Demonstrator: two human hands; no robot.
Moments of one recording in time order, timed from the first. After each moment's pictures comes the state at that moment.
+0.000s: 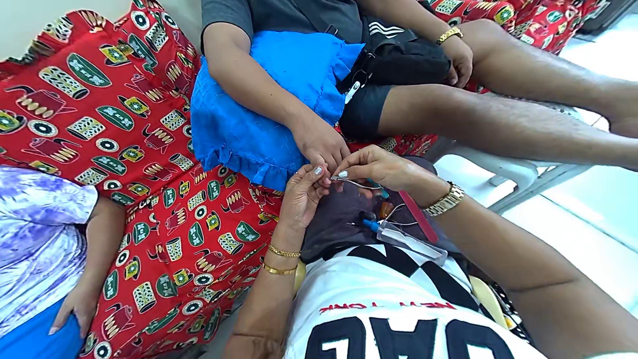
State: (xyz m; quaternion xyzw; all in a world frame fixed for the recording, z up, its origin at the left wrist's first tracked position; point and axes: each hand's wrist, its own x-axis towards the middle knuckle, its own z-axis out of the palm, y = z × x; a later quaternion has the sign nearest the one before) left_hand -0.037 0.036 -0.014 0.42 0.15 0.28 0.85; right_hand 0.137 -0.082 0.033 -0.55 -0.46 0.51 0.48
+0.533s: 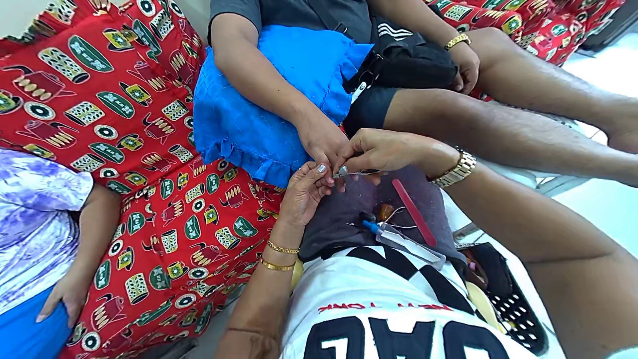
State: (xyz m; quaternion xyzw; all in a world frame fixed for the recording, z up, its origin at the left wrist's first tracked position) left_hand -0.039 0.040 -0.015 0.43 0.14 0.26 0.85; right_hand 0.153 -0.057 0.082 -0.57 -0.65 0.43 0.25
